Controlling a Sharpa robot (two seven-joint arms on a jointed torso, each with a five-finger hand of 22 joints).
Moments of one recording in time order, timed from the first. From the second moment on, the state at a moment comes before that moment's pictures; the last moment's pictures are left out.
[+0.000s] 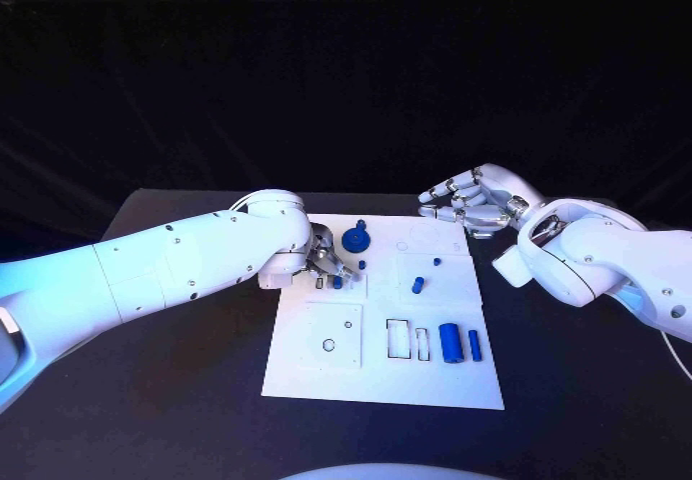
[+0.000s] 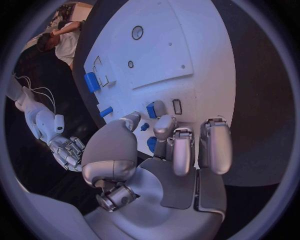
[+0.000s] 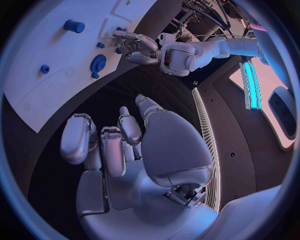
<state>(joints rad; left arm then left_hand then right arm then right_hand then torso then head) 1.28 -0.55 -0.02 1.33 -1.13 0.31 -0.68 0.84 -0.10 0.30 0.29 0.06 0.93 0.02 0.75 0.71 1.31 -0.05 1.20 1.06 1.47 -0.09 1.57 1.31 0.05 1.47 0.01 1.44 1.31 1.28 -0.92 -0.03 1.63 -0.83 -0.38 0.03 1.29 -0.04 0.17 0.13 0.26 0.95 0.15 0.08 0.14 1.33 0.07 1.21 1.25 1.47 -0.01 1.52 1.31 0.08 1.34 0.09 1.34 1.08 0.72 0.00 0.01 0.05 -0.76</state>
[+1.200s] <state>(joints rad) 1.39 -0.51 0.04 1.11 -1.10 0.33 -0.65 1.10 -0.01 0.07 0.29 0.06 0.84 0.08 0.60 0.59 1.22 0.01 1.15 0.98 1.46 -0.06 1.57 1.31 0.05 1.45 0.05 1.38 1.31 1.27 -0.91 -0.03 1.61 -0.82 -0.37 0.03 1.30 -0.05 0.17 0.12 0.27 0.95 0.15 0.08 0.14 1.33 0.06 1.21 1.24 1.47 -0.01 1.51 1.31 0.08 1.34 0.10 1.34 1.07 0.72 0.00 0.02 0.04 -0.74</state>
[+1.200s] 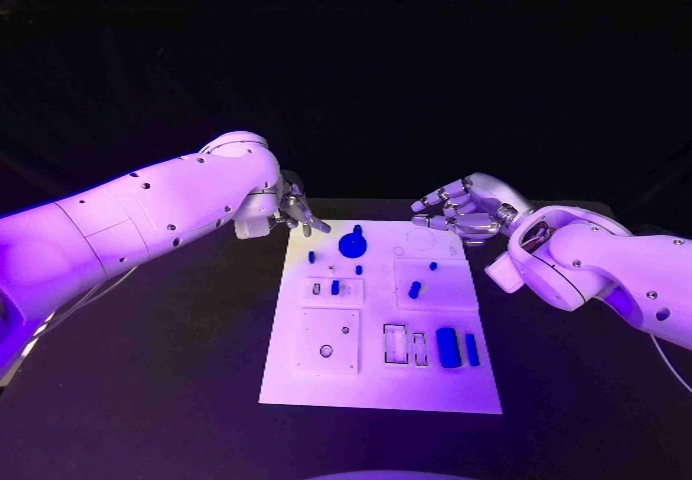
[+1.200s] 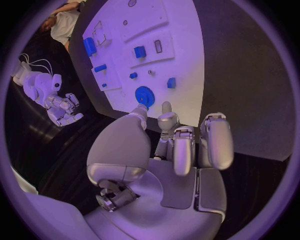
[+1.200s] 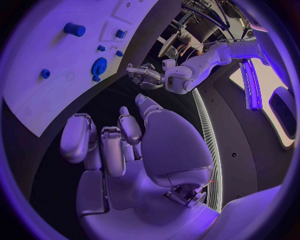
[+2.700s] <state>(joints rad) 1.35 -0.44 0.00 0.95 -1.11 0.43 -0.59 1.12 0.03 0.01 0.29 0.06 0.87 0.07 0.60 0.58 1.23 0.00 1.17 1.01 1.46 -0.06 1.57 1.31 0.05 1.46 0.05 1.38 1.31 1.27 -0.90 -0.03 1.61 -0.81 -0.37 0.05 1.30 -0.05 0.17 0.12 0.27 0.95 0.15 0.08 0.14 1.32 0.07 1.21 1.24 1.47 -0.01 1.51 1.31 0.08 1.34 0.09 1.33 1.07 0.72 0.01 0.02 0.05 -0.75</state>
